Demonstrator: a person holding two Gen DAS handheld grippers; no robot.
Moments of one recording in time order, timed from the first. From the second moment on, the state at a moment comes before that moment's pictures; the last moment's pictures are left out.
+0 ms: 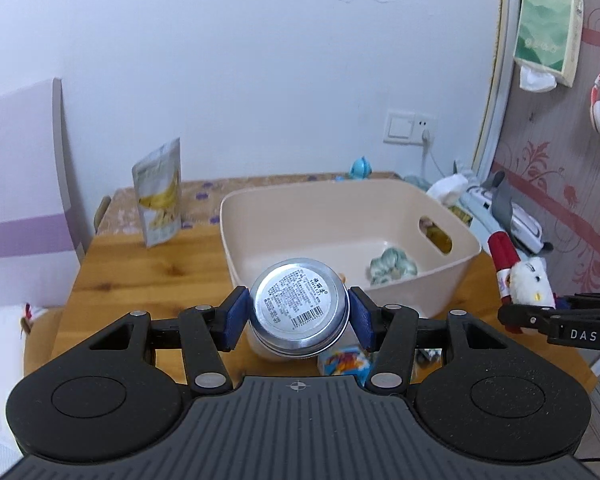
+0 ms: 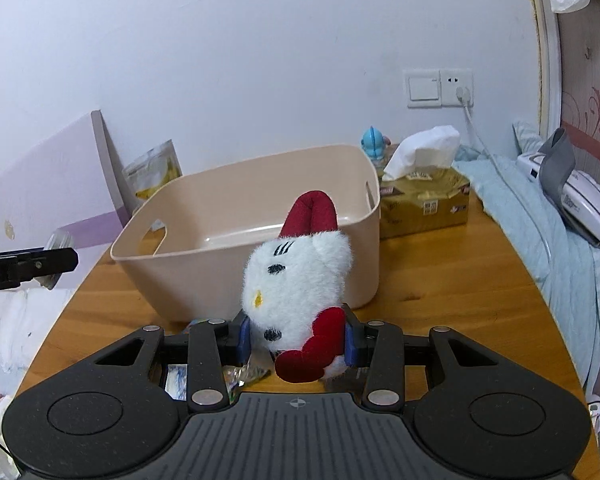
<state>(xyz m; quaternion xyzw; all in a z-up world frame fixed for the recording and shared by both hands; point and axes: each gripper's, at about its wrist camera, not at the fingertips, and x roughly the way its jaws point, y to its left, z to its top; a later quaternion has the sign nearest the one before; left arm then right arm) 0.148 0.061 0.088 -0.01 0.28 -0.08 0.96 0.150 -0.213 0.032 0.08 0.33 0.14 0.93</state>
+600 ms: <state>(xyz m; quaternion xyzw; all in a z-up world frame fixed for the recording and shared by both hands) 0.218 0.038 0.091 0.00 0.28 -0.08 0.96 0.191 -0.210 0.053 0.06 0.29 0.14 0.94</state>
